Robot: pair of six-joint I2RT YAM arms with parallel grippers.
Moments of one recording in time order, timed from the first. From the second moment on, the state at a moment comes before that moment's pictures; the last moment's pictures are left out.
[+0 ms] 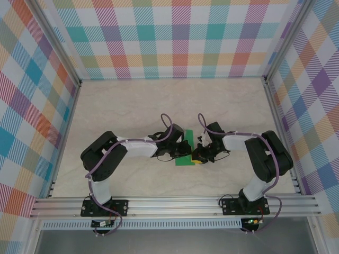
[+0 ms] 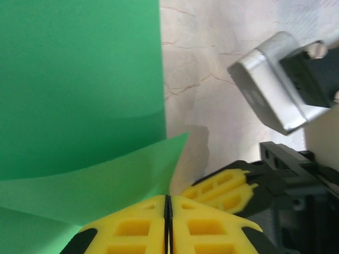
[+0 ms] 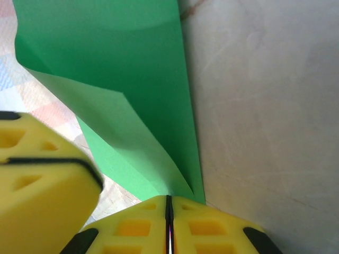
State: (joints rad) left arm -0.86 1.86 1.00 0.01 0.31 -0.97; right arm 0.43 1.67 0.71 -0.36 -0.72 0.57
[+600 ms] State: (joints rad) left arm -0.86 1.89 0.95 0.09 0.24 -0.99; right arm 0.43 1.67 0.71 -0.35 -0.73 0.57
